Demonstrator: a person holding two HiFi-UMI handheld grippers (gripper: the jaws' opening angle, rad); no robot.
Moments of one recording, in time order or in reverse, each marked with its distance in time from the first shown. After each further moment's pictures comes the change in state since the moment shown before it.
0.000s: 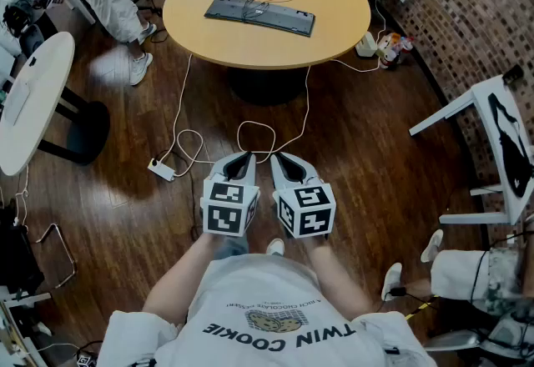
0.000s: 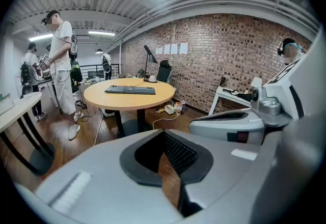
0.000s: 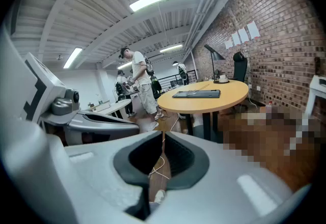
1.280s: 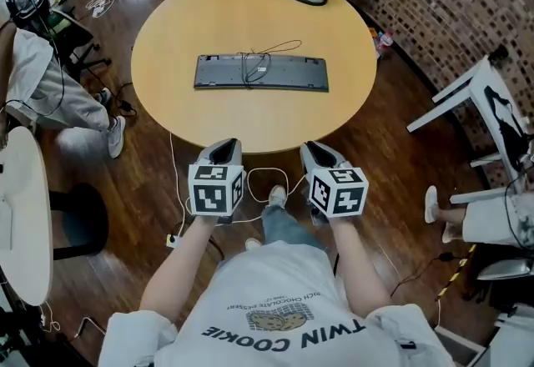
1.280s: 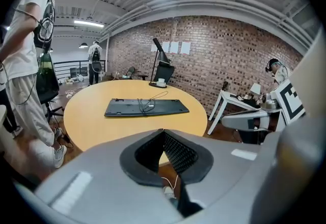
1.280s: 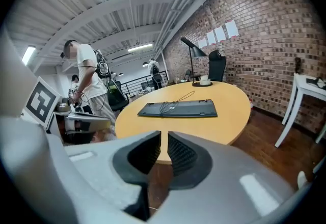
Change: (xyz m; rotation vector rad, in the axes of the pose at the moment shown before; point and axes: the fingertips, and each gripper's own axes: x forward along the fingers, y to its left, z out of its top) left arm 0.218 0.293 0.162 0.040 0.019 -0.161; right arm 0.270 -0.110 0.154 0.169 -0.008 -0.311
